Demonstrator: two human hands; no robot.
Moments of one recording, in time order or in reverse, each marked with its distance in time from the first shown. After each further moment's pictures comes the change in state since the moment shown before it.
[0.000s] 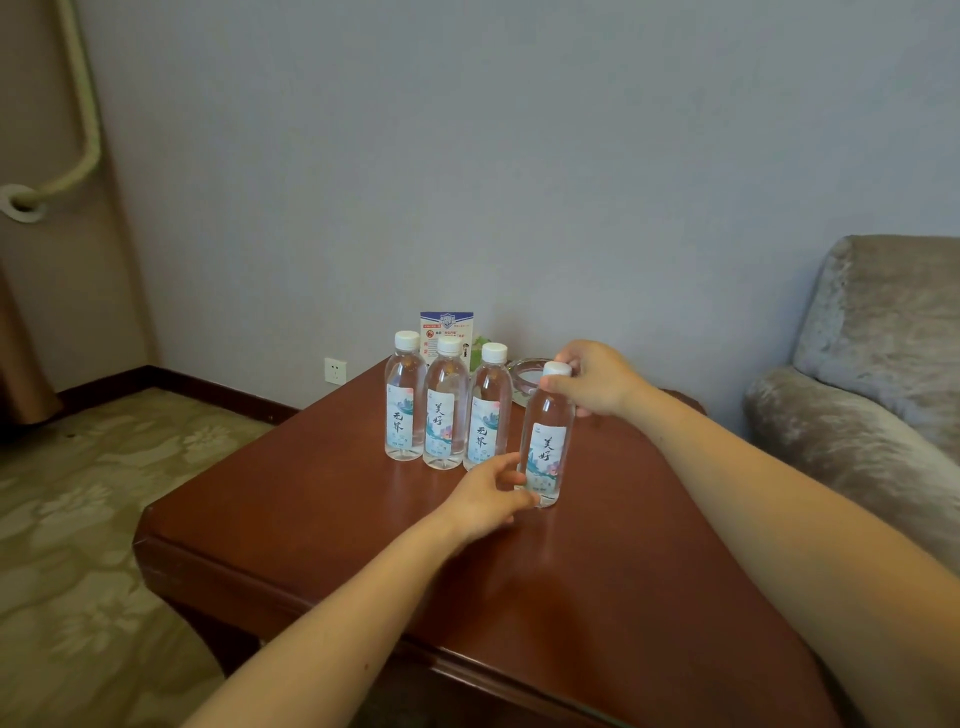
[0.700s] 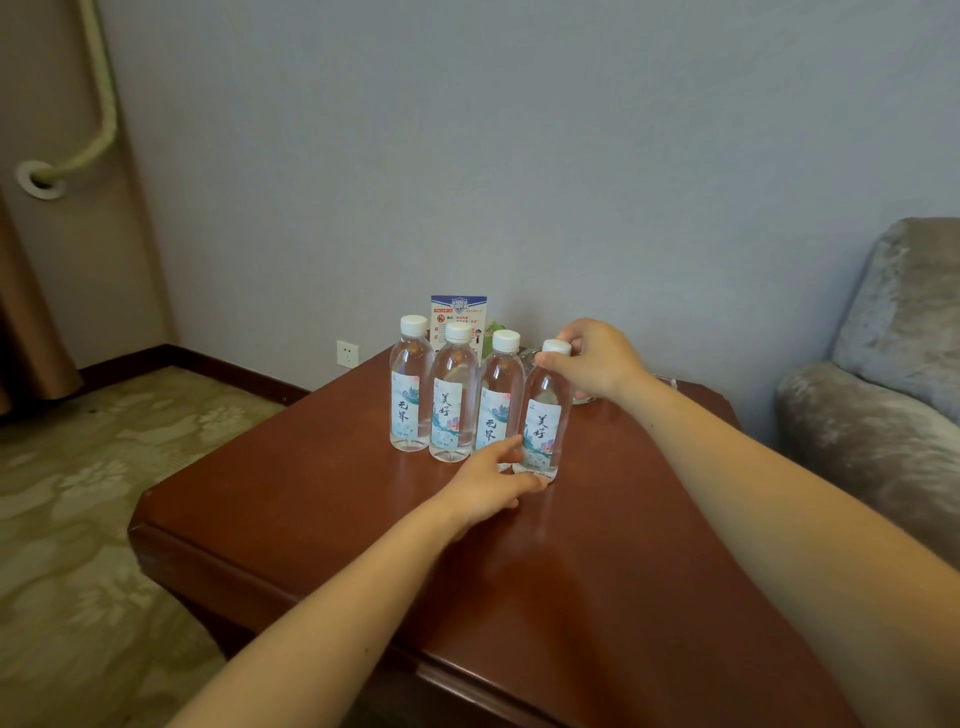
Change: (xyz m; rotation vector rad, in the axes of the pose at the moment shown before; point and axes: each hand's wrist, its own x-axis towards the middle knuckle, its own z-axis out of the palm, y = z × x) left_hand 0.015 0.003 -0.007 -0.036 0.051 -0.013; right_hand 0.036 0.005 0.019 0.053 0.096 0.005
